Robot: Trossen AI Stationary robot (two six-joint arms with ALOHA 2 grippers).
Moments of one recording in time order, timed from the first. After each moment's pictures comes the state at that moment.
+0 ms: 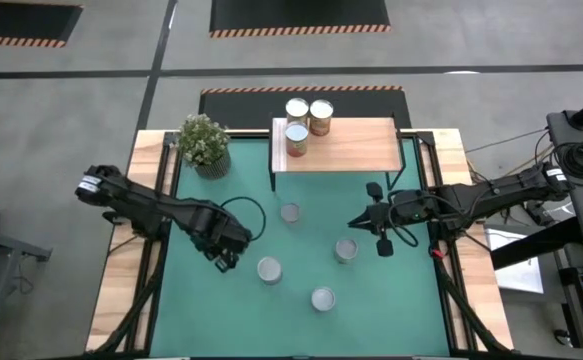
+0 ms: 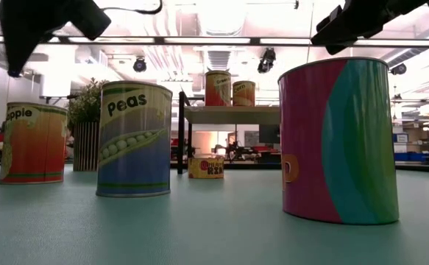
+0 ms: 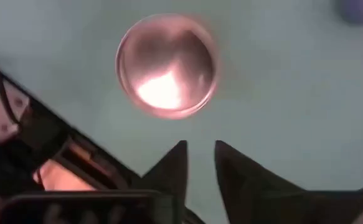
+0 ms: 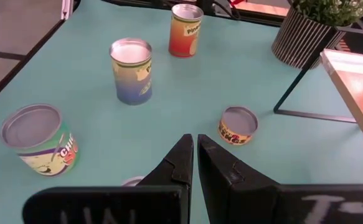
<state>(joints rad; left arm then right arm) -0.31 1.52 1.29 -1.46 0.10 -1.12 0.18 0.93 0.68 -0.23 0.08 -0.05</state>
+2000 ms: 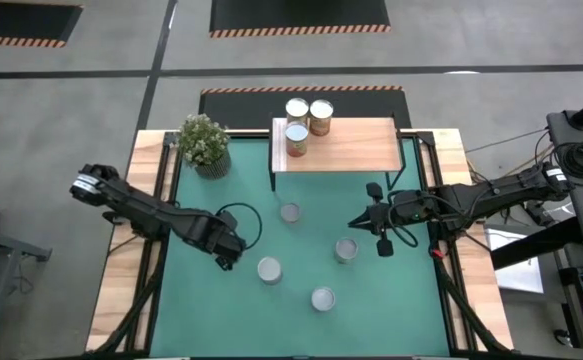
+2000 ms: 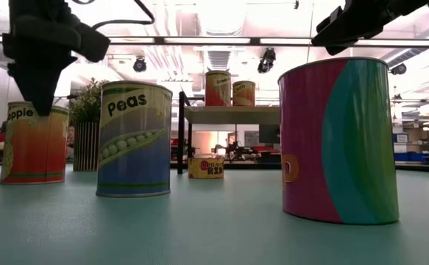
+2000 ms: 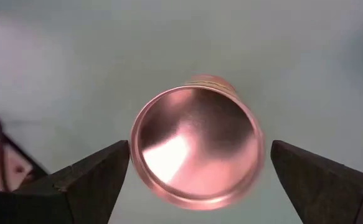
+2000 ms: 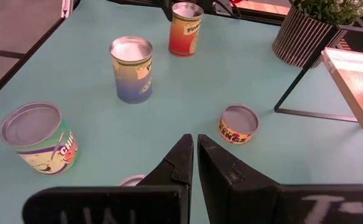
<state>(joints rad) -0.35 1.47 1.06 -1.21 -0.14 -1.13 0.18 0.93 0.68 -0.23 0.08 -0.05</state>
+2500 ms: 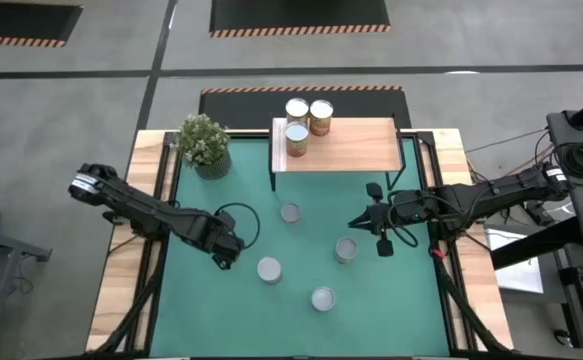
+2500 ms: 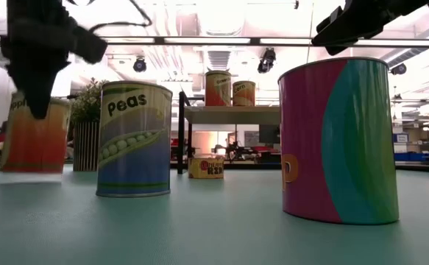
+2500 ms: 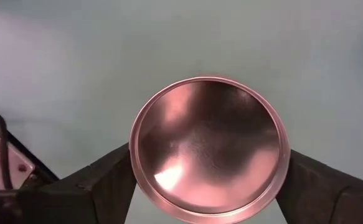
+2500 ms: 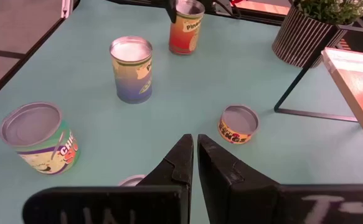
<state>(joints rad) -0.35 1.46 1.04 -1.22 -0.14 -1.12 0.18 0.93 0.67 -0.23 0.08 -0.05</state>
